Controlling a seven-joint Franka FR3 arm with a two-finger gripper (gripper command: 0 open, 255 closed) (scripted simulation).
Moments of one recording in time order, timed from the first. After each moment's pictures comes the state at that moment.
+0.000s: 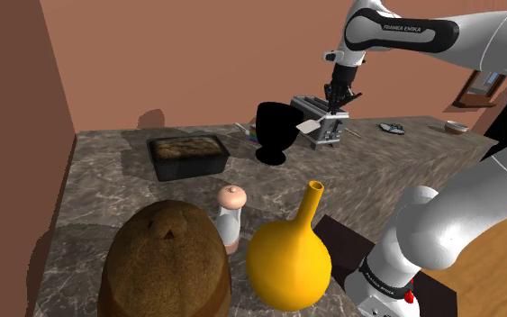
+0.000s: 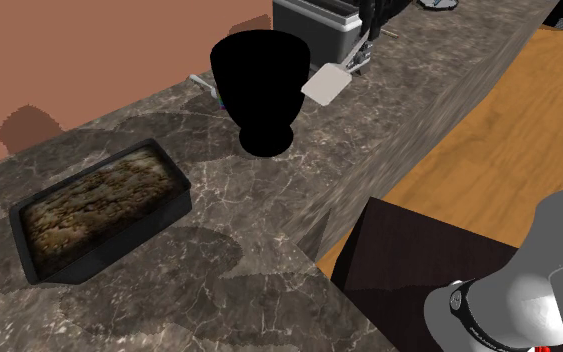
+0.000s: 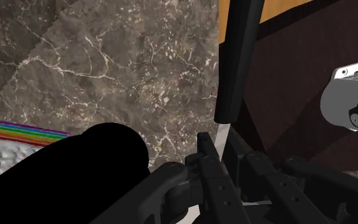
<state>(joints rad) 0.12 -0.40 -0.52 -1.96 -0.26 1.60 -1.51</state>
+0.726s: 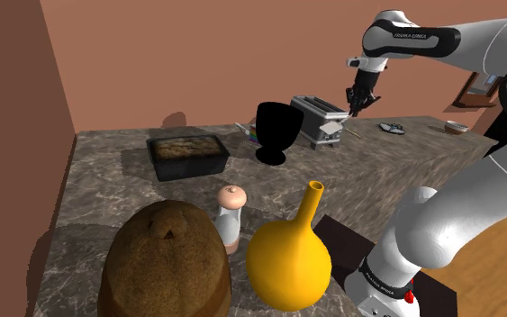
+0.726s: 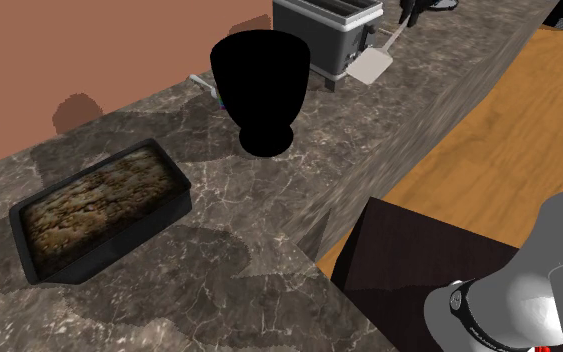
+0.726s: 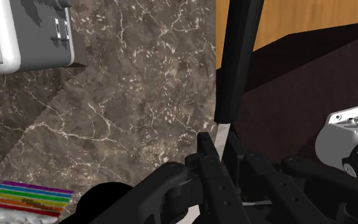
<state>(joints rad) 0.06 -0.37 -0.70 -1.92 -0.30 1.64 -1.73</state>
